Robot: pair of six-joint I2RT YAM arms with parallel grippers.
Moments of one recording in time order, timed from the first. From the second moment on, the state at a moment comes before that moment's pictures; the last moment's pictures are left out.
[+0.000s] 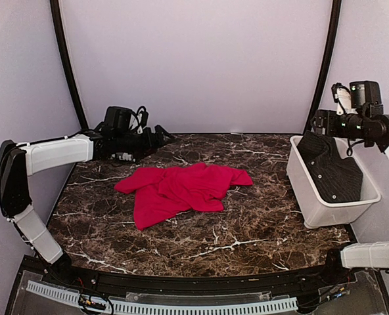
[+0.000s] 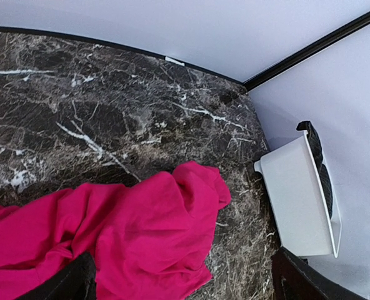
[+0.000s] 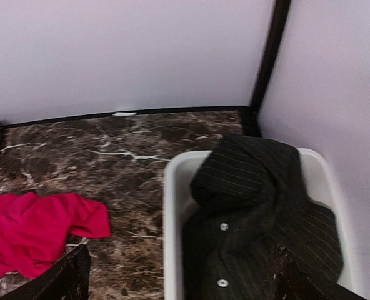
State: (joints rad) left arm -0.49 1.64 1.22 -0.08 0.32 -0.68; right arm 0.17 1.07 1.36 -0.85 0.20 0.11
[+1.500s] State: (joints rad) left arm -0.23 1.61 0.78 -0.11 0.22 -0.72; right arm 1.03 2.49 2.25 -0.69 0.06 -0.02
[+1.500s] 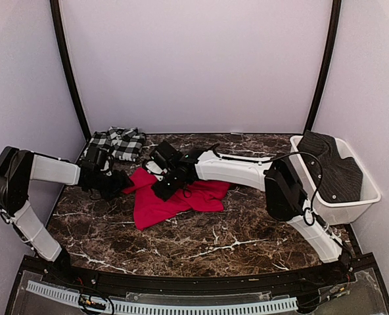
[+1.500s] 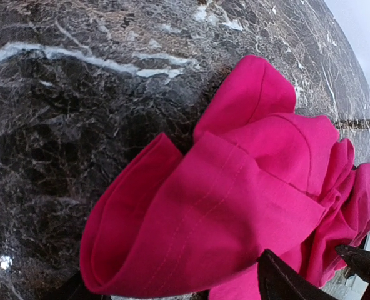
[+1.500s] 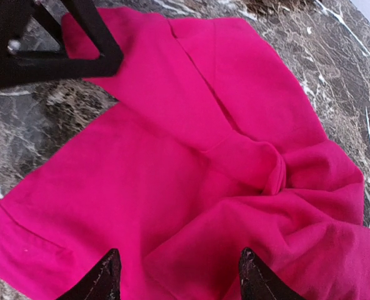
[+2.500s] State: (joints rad) left arm -0.24 1.28 1.15 -0.19 0.26 -0.60; right arm 0.80 1.66 1.82 -0.61 0.26 -0.13
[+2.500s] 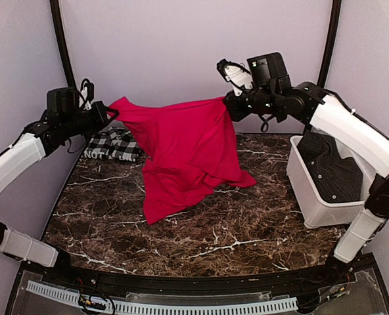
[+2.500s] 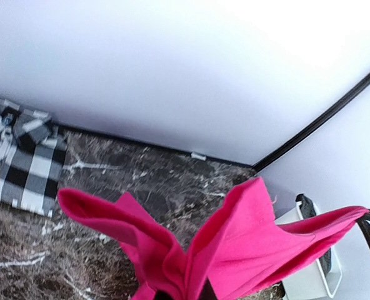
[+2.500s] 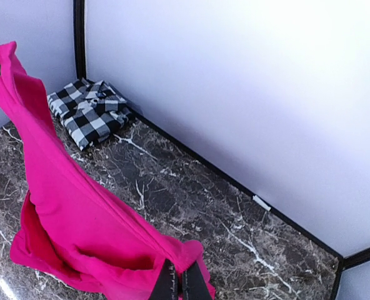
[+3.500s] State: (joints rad) left arm -0.24 1.02 1.48 -0.36 0.59 -0.48; right arm 0.80 1.39 1.97 -0.77 -0.15 -0.25
